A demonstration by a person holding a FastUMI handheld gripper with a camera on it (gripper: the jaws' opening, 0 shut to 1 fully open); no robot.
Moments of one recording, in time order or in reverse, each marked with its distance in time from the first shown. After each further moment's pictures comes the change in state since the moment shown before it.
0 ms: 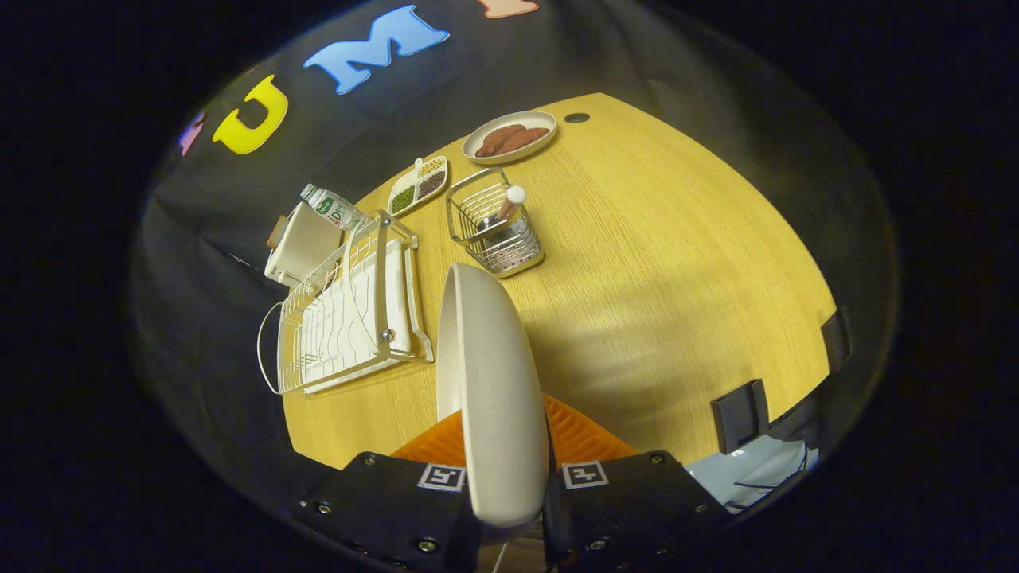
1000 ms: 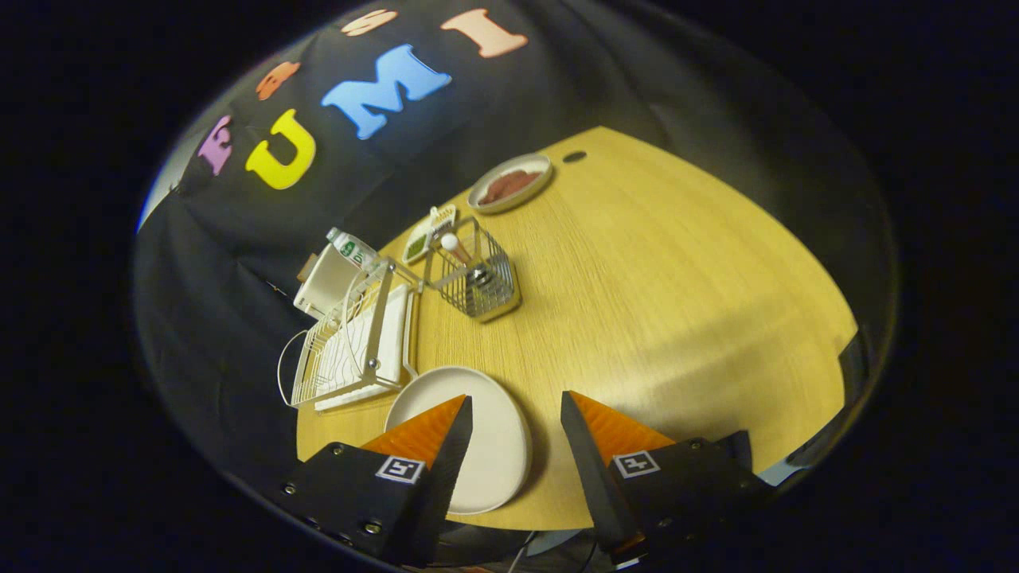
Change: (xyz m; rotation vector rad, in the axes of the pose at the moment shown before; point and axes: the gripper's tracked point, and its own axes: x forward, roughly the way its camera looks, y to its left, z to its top) arm -0.019 -0.057 0.054 -0.138 -0.345 0.135
